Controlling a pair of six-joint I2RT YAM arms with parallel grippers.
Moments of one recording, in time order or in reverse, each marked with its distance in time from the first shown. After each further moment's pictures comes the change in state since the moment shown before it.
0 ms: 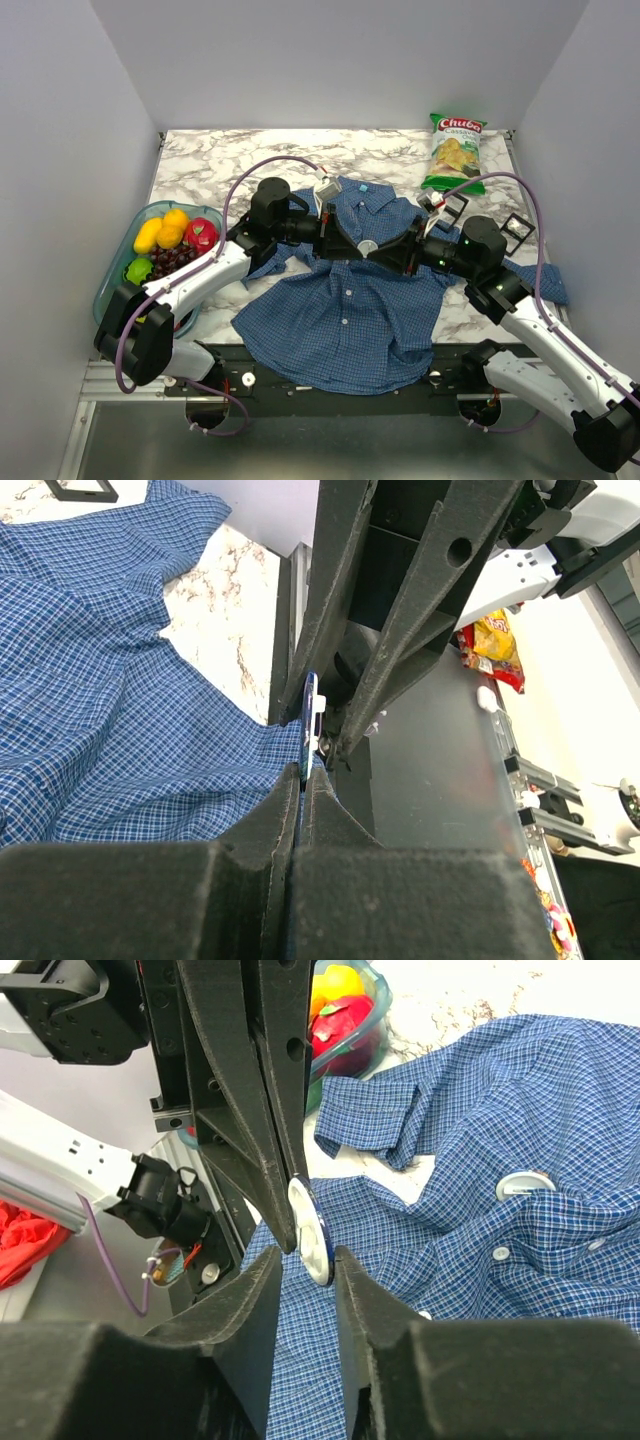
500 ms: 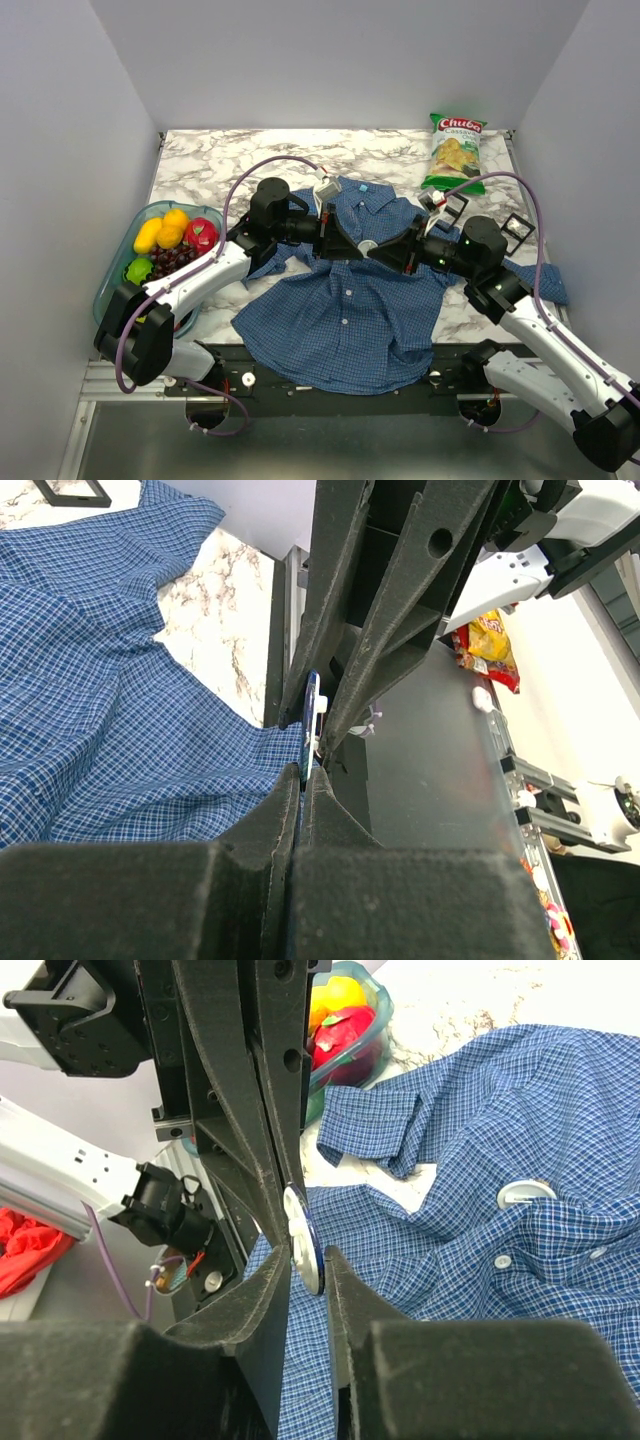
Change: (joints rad) left arm -0.003 0.000 -0.005 0.027 0.008 -0.018; right arm -0.002 0.003 -0.006 0.034 0.001 0.021
